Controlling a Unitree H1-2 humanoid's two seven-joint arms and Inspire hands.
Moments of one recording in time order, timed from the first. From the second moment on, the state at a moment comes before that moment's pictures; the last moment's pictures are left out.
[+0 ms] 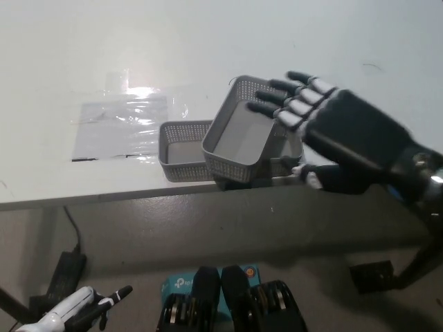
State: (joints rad) left_arm -0.06 0.51 -0.22 0.01 0.28 0.35 -0.41; right_arm -0.65 -0.52 0.33 -0.49 -0.73 0.02 0.63
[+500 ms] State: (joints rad) left_arm -0.06 0.51 -0.22 0.01 0.29 0.35 -0.41; right_arm -0.18 -0.30 -0.15 -0.47 -0.45 0.19 0.56
